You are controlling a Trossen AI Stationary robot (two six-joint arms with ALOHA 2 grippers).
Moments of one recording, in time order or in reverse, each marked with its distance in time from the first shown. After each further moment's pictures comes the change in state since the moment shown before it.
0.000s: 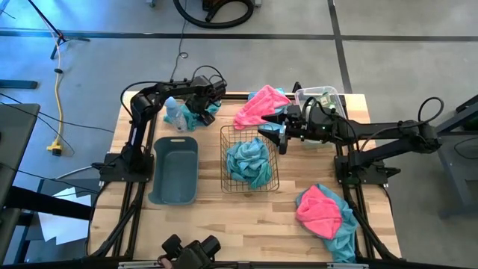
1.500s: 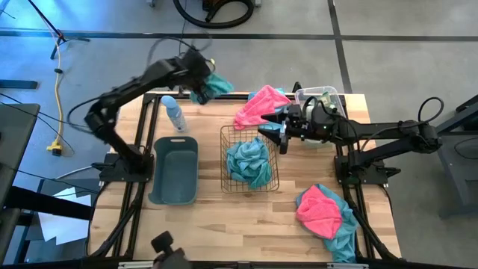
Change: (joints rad) left arm 0.007 -0.556 -0.002 0.258 0.138 0.312; right arm 0.000 0.000 0.000 0.036 -0.014 0.000
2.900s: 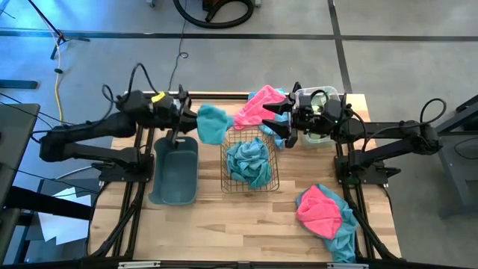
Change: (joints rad) left arm -0.494 -0.691 -0.632 1.089 0.475 -0.431; right arm -0.048 -0.012 0.000 0.257 -0.114 -0.039
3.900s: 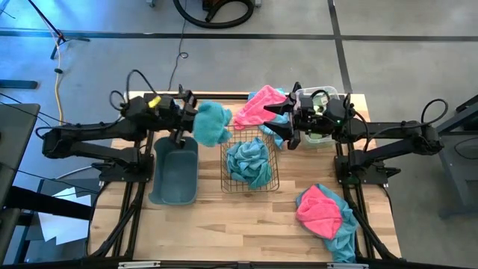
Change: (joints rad) left arm -0.030 0.078 -0.111 0.415 -0.052 -0.016; right arm 0.000 -0.014 0.000 0.001 -0.049 -0.040
